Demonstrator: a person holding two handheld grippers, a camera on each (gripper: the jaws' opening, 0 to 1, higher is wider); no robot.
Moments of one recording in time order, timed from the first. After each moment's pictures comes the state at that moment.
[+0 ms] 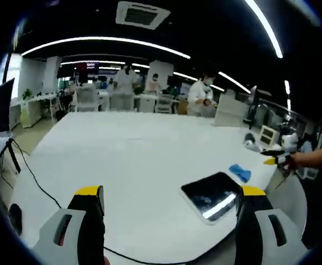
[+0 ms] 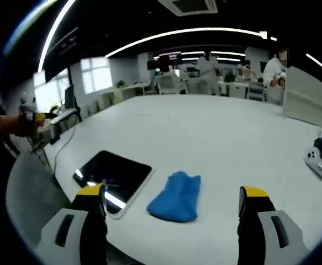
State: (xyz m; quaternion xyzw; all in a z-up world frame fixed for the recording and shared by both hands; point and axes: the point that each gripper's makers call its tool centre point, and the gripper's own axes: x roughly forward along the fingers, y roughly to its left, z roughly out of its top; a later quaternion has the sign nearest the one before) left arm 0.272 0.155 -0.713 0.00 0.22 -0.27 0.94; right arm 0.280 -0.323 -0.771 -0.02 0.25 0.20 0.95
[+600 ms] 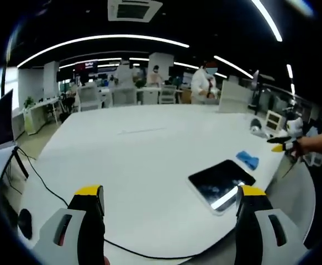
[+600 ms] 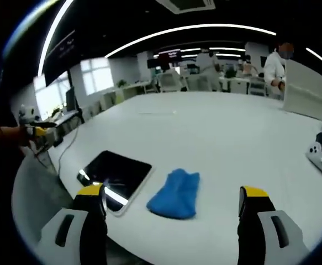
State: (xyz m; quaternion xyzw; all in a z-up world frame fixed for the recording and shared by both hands) left arm 0.268 0.152 -0.709 0.00 0.23 -0.24 0.94; right arm 0.280 -0.315 -0.771 0.01 0.27 0.22 0.94
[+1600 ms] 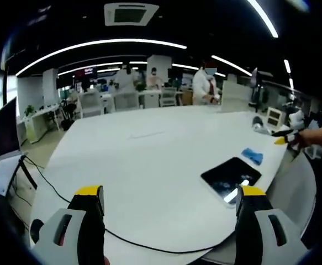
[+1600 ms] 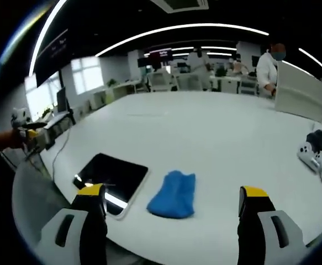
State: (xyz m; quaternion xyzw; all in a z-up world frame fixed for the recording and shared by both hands) left arm 0.269 0.189 -0.702 0.02 0.21 -0.25 0.95; right arm 0.279 -0.325 -0.764 0.00 0.28 0.16 0.94
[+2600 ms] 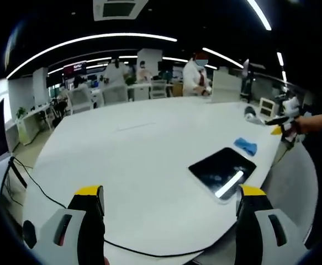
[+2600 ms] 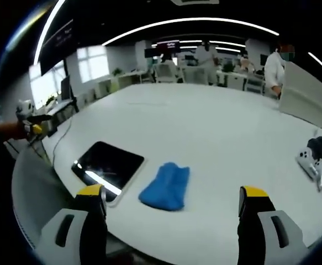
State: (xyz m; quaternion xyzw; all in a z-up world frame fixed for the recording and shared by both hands) left arm 0.272 0.156 -0.731 0.04 0.24 -0.27 0.93; right arm 0.274 -0.337 -0.770 -0.04 0.31 0.19 0.93
